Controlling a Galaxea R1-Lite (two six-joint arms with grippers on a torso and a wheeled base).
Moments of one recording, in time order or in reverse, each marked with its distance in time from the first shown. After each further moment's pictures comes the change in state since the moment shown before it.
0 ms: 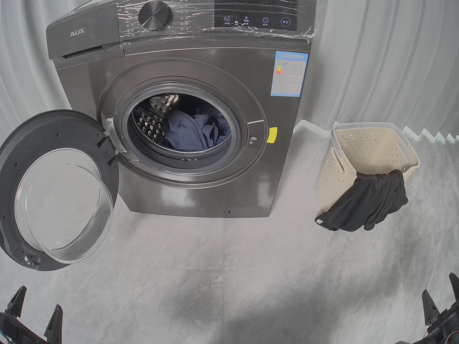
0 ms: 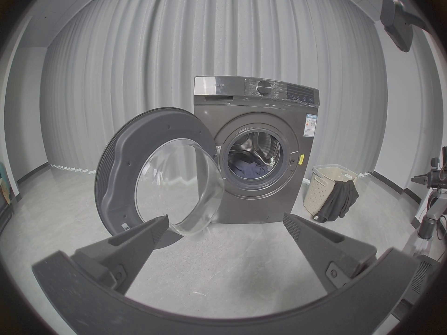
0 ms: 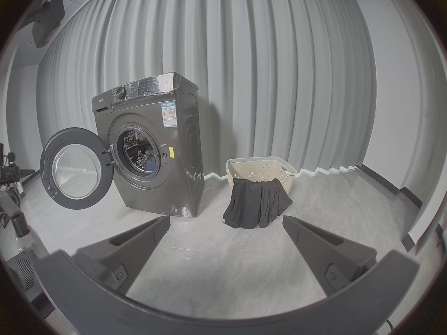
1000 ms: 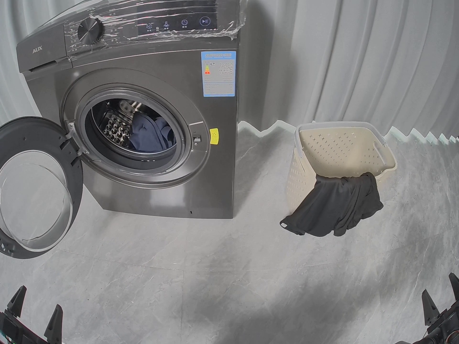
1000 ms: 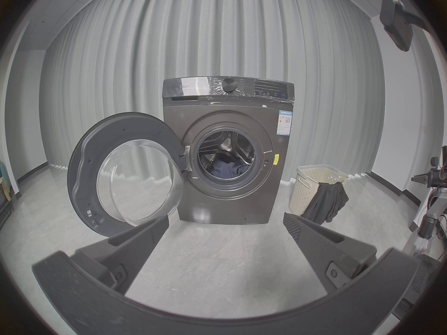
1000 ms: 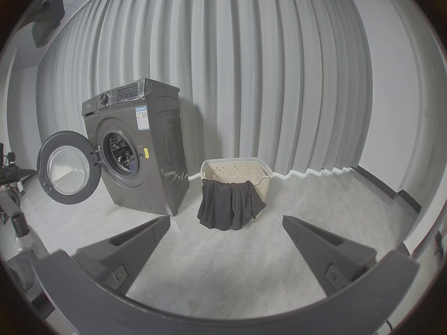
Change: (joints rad) left arm 0.000 0.002 0.000 0.000 -0.001 0.003; right arm 0.000 0.001 0.000 0.000 0.000 0.000
